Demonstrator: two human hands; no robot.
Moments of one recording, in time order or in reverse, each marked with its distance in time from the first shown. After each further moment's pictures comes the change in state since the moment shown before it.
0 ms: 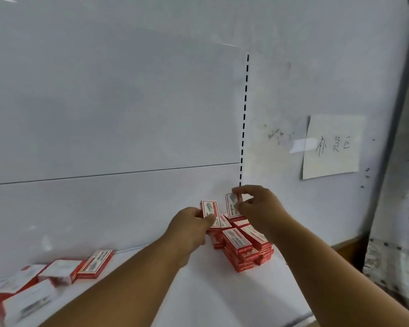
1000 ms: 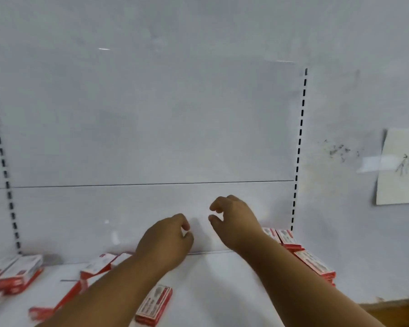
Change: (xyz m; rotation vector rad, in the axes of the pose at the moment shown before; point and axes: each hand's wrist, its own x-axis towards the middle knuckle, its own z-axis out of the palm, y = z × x) left_hand -0.025 -0.031 -0.114 0.837 0.389 0.162; right_hand 0.010 -0.052 0.114 -0.416 -0.177 -0.488
